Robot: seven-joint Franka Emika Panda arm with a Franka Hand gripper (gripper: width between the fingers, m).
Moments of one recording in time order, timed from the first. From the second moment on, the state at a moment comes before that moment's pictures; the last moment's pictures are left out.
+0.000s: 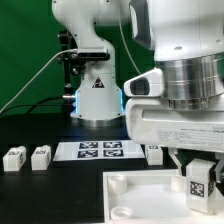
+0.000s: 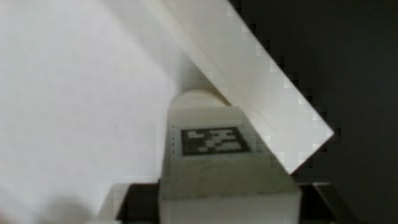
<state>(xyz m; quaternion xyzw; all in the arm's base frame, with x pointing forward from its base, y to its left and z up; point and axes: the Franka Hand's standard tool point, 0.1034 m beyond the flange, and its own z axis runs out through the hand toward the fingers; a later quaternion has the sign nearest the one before) 0.633 0.116 0.078 -0.89 0.45 0.02 0.06</state>
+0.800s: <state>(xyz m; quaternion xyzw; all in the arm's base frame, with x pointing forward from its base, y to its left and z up) 0.631 0.122 0.075 -0.75 0.66 0.04 0.07</state>
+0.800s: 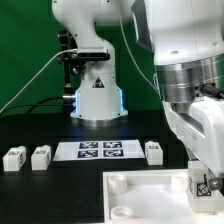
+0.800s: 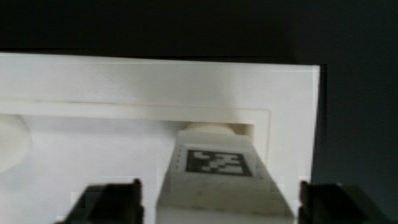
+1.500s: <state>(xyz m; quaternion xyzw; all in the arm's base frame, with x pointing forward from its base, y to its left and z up) 0.630 0.122 0.075 -0.96 0.25 0.01 0.08</state>
